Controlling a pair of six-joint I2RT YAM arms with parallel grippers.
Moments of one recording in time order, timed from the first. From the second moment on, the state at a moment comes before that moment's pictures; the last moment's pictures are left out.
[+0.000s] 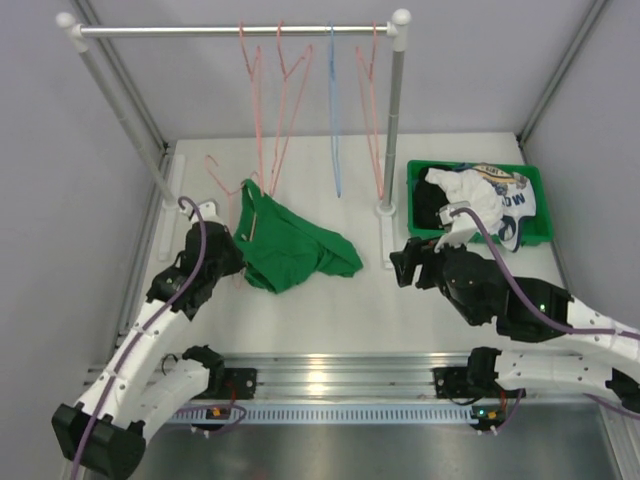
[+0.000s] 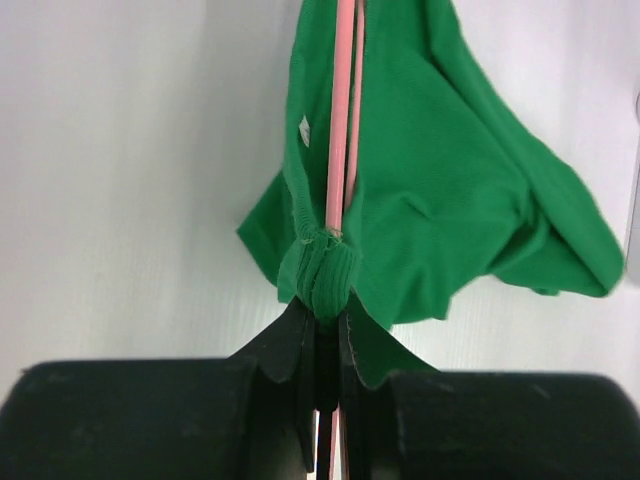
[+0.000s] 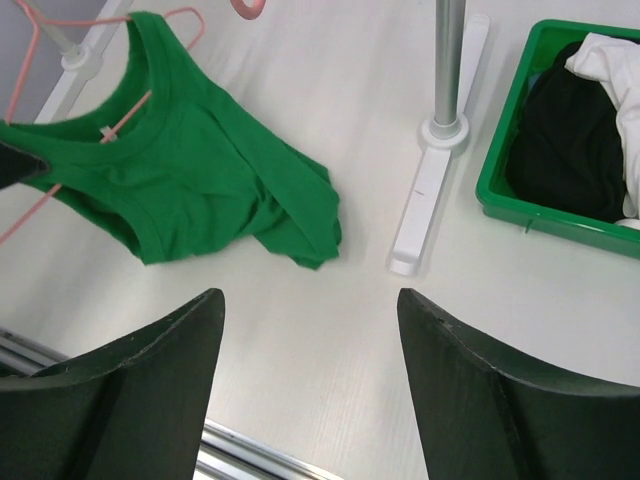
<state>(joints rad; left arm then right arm) -0.38 0.81 0.74 -0.59 -0.24 -0.54 1.24 0.77 1.04 -0.69 0.78 0.52</state>
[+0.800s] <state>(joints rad) -0.23 0.97 1.40 -0.77 -0.29 -0.21 1.24 0.77 1.10 -0.69 0.76 0.47</state>
